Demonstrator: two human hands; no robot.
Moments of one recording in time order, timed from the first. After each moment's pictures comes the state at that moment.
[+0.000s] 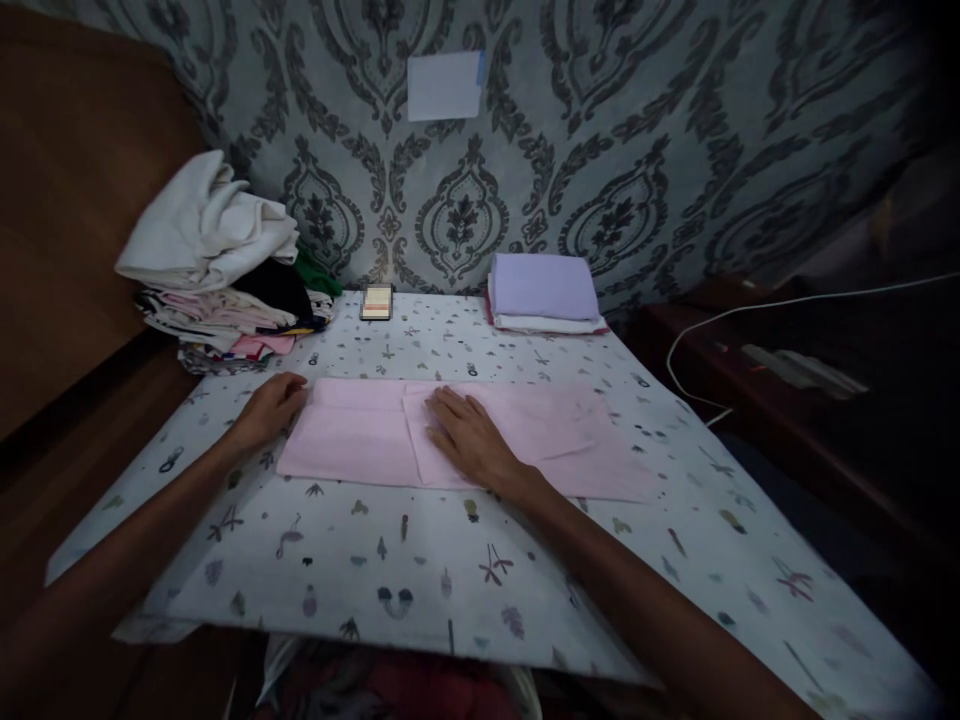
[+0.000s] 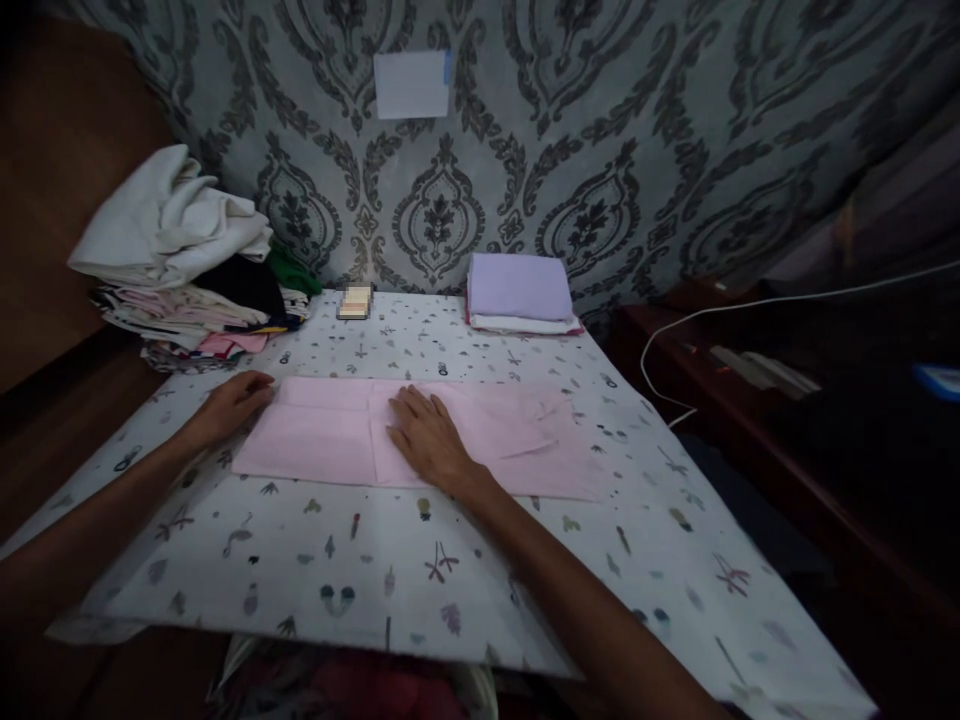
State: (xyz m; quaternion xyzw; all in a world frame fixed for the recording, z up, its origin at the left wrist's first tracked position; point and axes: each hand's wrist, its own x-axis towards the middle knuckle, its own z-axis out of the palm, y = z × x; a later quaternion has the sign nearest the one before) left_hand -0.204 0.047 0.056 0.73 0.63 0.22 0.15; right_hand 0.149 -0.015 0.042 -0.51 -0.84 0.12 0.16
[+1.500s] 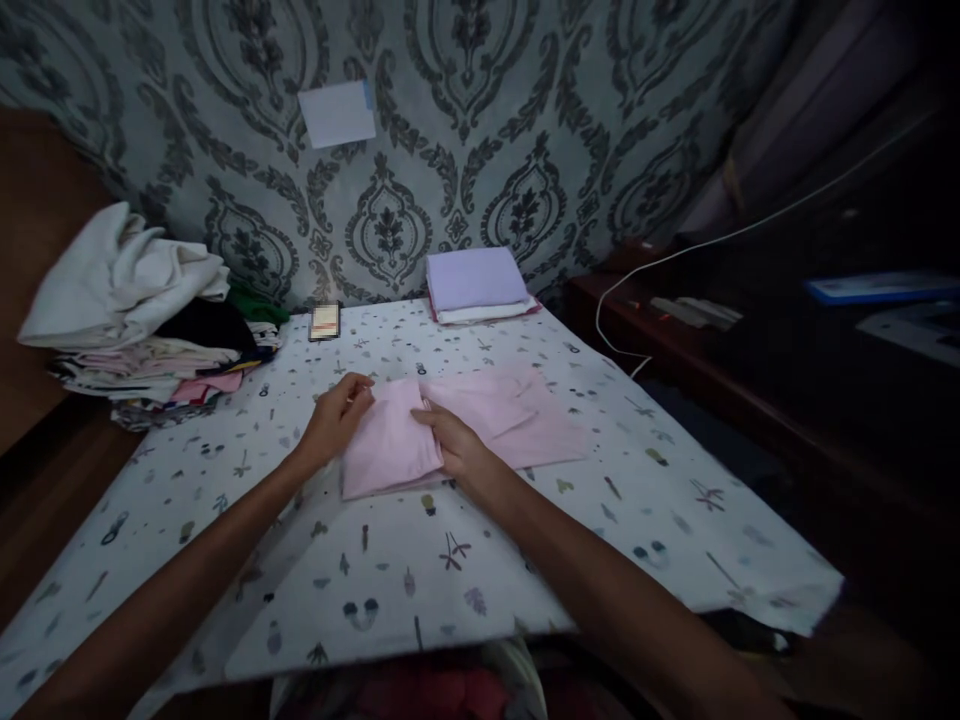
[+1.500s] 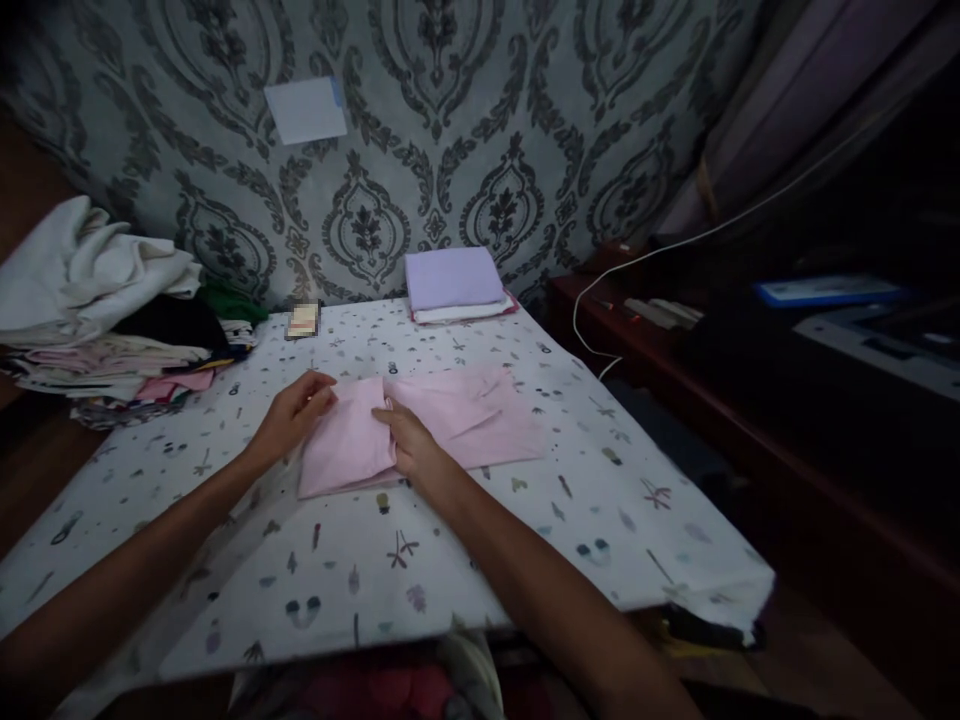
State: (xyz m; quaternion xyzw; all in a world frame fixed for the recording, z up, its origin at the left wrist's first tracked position) left_hand -0.025 0.028 0.084 0.75 0.44 0.35 0.33; right_hand 0.154 -0.012 0.037 -0.29 -0.25 0.75 0.54
